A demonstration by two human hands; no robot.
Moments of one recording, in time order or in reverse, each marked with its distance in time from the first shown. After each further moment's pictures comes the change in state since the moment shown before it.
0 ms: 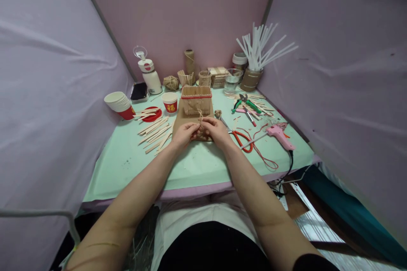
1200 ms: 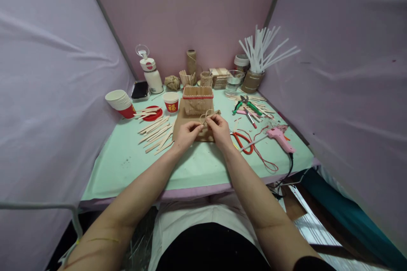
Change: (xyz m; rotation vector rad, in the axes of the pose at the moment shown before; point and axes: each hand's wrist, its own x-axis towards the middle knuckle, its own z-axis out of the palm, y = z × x) left_hand -0.002 -0.003 0.001 0.449 0.147 0.271; right_hand 0.001 -0.001 0.001 -0.067 0.152 -0.213
